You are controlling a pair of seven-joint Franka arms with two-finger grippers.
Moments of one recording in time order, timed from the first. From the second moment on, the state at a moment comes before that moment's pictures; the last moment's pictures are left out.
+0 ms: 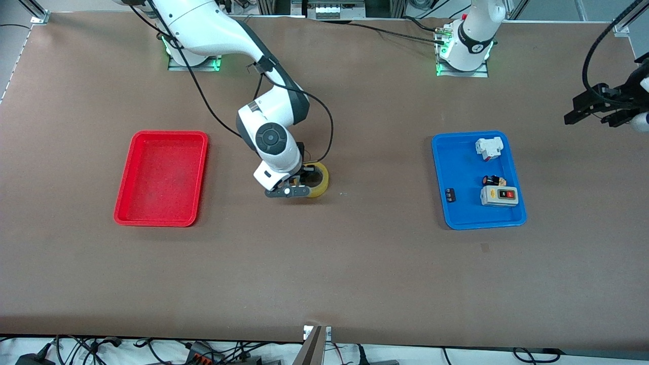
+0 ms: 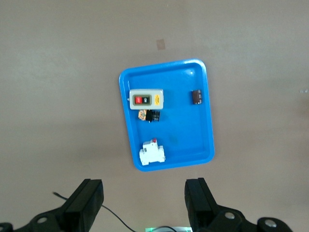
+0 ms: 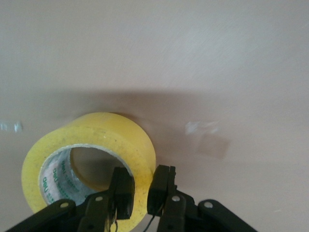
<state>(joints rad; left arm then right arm) 0.04 -0.02 -0.01 -1.56 0.01 1.47 0.09 0.66 0.68 -0.05 -1.58 0.11 2.25 0.54</state>
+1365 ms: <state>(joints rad) 0.04 0.03 -0.02 -1.55 0.01 1.45 0.09 0.04 0.35 -0.13 -2.08 -0.02 2.23 0.02</state>
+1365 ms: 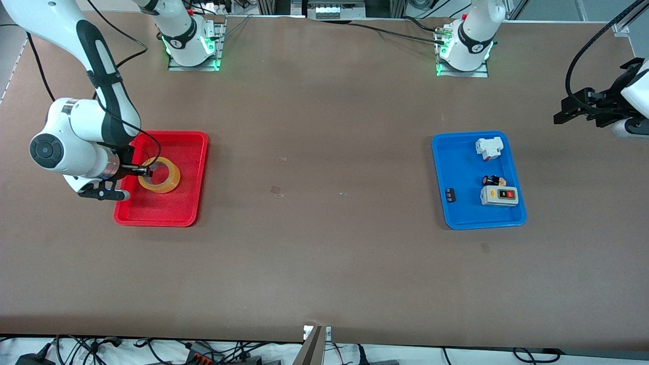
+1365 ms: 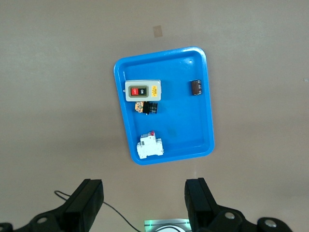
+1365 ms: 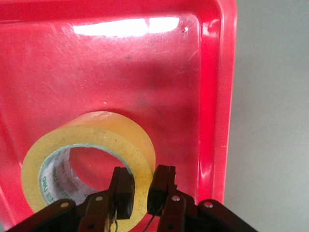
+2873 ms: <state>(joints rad) 0.05 0.03 -0.02 -1.56 0.01 1.51 0.09 0.07 0.29 -0.12 -1.37 -0.02 1.56 0.00</state>
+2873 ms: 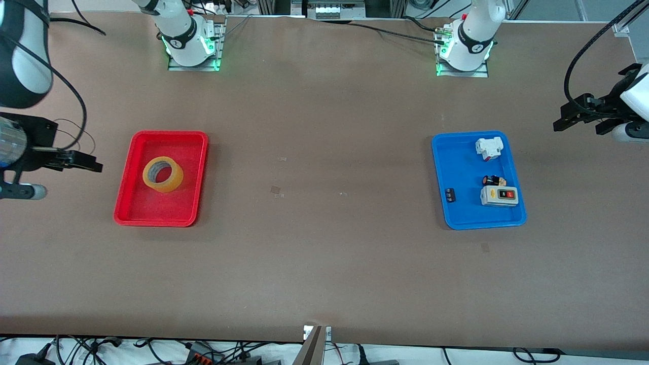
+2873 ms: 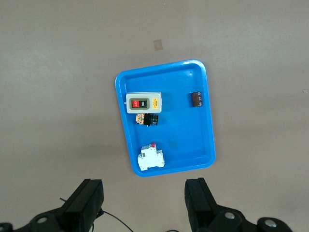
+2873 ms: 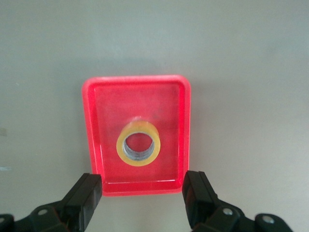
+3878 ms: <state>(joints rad) 0.05 0.03 -0.02 -1.56 0.01 1.51 0.05 -0.01 0.19 -0.05 -1.48 0.00 1.71 0.00</state>
